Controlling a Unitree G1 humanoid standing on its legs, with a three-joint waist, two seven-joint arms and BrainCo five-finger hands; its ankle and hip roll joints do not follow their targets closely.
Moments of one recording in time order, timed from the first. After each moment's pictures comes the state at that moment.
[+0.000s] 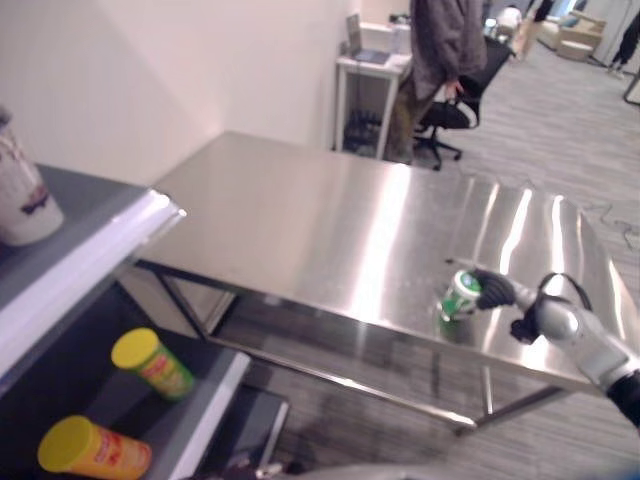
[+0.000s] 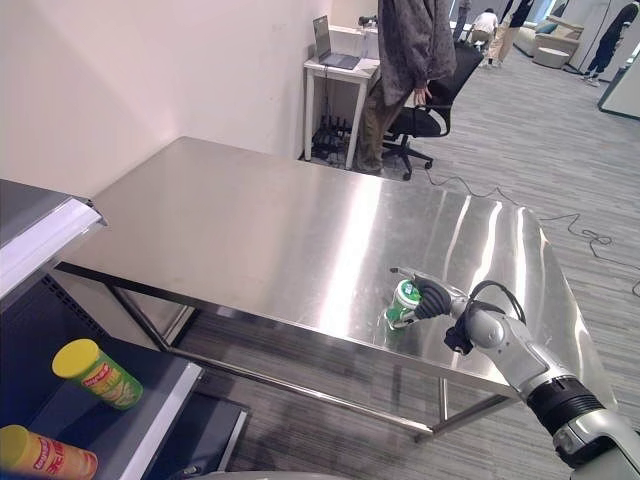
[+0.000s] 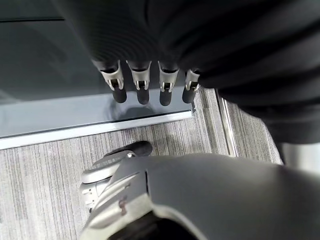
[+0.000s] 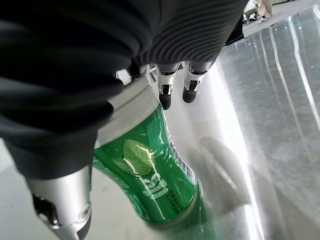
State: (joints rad) left arm 0.06 0.26 -0.27 1.28 0.14 -0.09 -0.05; right arm -0.30 -0.91 0.49 0.32 -0.08 -0.16 0.16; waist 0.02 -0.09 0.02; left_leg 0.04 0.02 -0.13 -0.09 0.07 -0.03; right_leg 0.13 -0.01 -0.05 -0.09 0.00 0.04
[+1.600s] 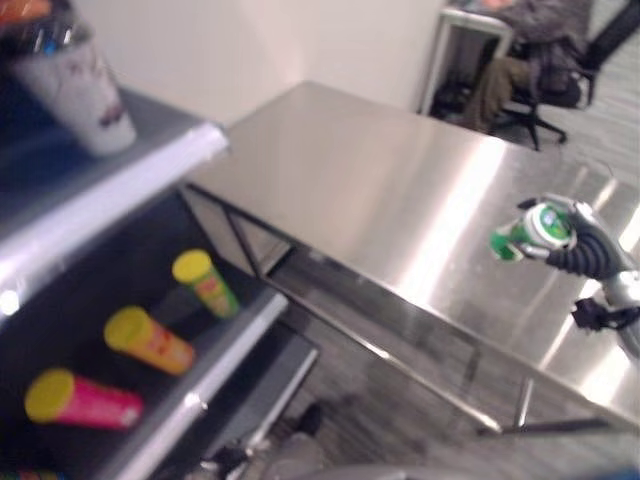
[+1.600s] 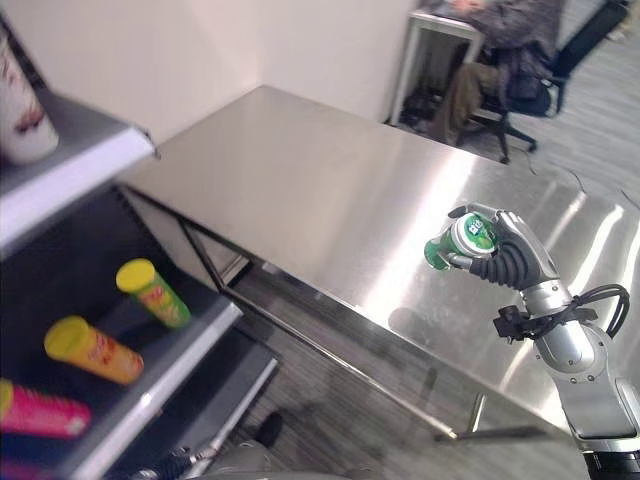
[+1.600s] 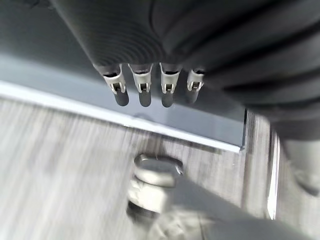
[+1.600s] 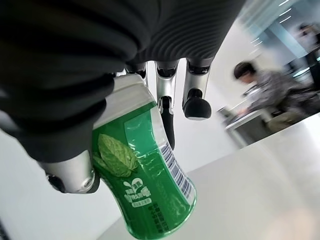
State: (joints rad) left arm 0.02 0.26 -0.20 1.23 0.04 -0.09 -0.02; right arm 0.11 -0.82 -0.20 -0.24 -0.10 -0.19 -0.01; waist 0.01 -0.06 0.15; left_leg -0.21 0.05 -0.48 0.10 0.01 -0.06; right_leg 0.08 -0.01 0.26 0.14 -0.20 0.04
